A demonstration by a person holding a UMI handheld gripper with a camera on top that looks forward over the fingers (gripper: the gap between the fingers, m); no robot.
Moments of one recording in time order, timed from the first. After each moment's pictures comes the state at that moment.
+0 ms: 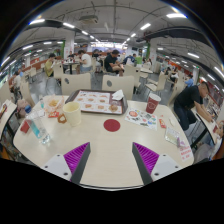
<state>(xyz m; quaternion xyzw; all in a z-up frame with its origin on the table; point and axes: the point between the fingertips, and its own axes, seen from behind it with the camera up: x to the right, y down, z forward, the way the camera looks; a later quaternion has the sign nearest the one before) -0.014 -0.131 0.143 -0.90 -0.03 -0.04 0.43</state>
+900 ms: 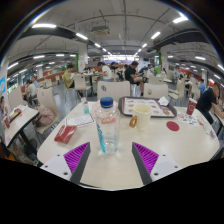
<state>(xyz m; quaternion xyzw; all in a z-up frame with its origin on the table) -0.237 -0.148 0.104 -0.87 -0.06 0.05 0.49</state>
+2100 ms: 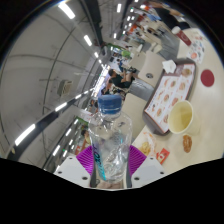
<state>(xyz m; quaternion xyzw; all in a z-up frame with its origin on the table) -0.284 0.085 0.223 -0.70 0.31 0.44 0.47</state>
